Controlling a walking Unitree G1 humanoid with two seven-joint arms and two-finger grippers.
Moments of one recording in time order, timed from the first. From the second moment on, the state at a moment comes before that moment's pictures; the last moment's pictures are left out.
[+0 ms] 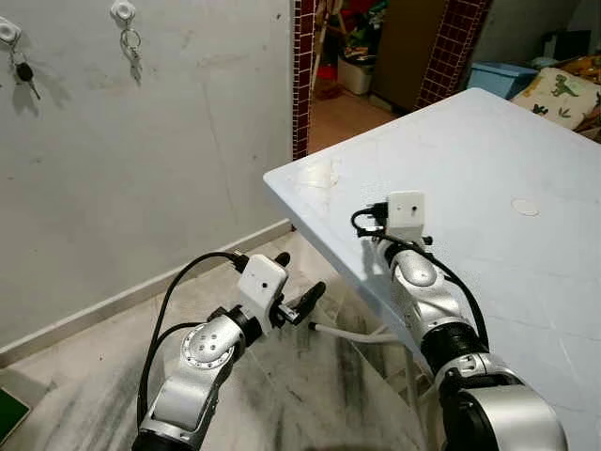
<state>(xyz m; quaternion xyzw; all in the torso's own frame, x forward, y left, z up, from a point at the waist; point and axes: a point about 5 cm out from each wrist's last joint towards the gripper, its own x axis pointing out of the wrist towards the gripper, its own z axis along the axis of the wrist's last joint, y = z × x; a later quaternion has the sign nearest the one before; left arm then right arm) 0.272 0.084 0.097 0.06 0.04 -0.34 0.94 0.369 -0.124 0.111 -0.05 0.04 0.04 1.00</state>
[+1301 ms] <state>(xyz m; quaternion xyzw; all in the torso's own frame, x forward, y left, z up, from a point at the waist) 0.256 0.148 0.103 0.04 0.04 -0.16 0.98 0.269 -0.153 0.118 -0.03 0.06 0.08 0.99</state>
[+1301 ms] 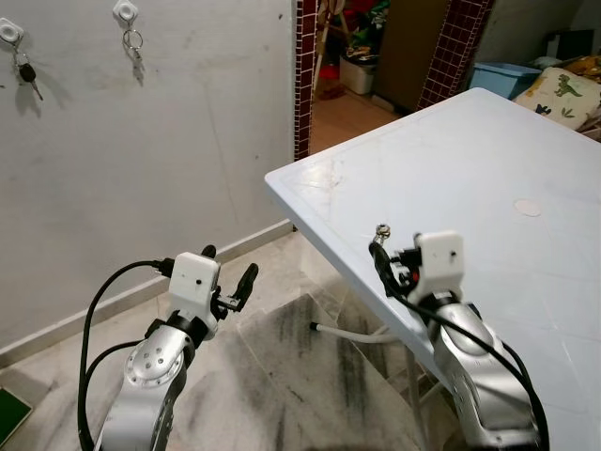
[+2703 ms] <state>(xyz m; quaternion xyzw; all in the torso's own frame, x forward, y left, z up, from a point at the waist) 0.255 0.134 0.102 0.05 0.05 -0.22 0.97 0.267 -0.136 0.140 0.00 0.06 0.05 1.00</state>
